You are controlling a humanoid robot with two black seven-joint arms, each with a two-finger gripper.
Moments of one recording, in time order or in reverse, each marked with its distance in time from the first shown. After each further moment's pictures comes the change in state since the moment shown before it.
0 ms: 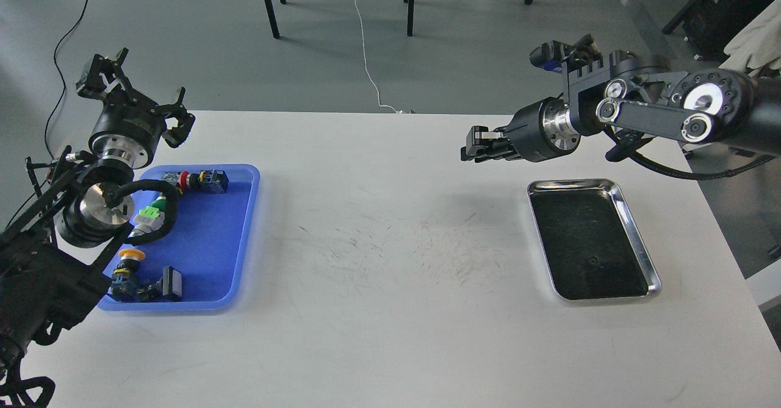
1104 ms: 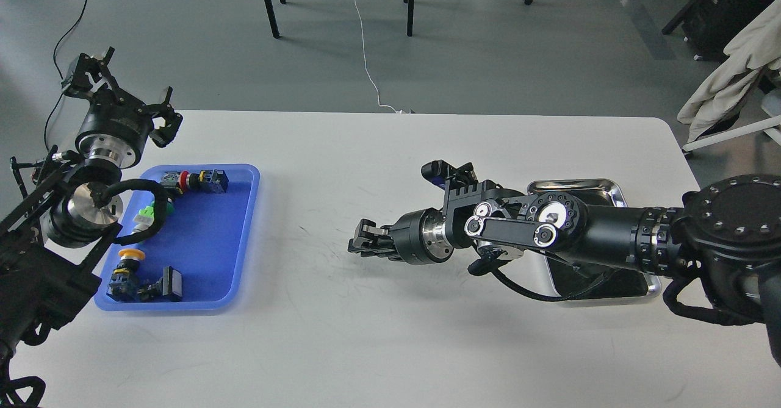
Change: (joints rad) left arm -0.001 0.023 -0.002 0.010 0.000 -0.009 -0.001; right arm -0.398 0.332 0.183 -0.099 0.076 -0.210 -0.058
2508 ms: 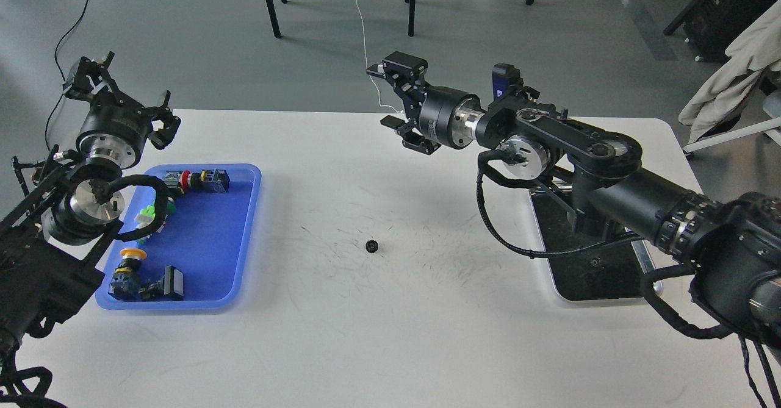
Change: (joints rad) left arm -0.052 -0.018 0.011 0.065 0.003 0.011 0.017; right arm -0.174 -0.187 0.861 -0.080 0.157 0.000 -0.022
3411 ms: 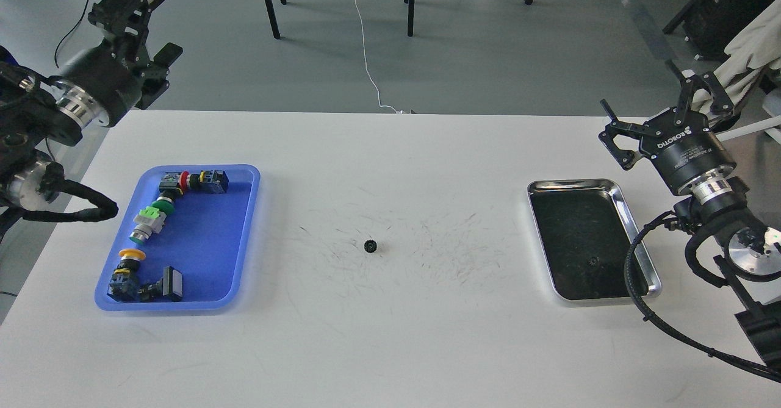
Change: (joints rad) left arm -0.159 0.433 0.443 -0.418 0.653 -0.007 -0.001; right arm -0.696 -0.254 0.727 0.276 0.335 0.168 0.014
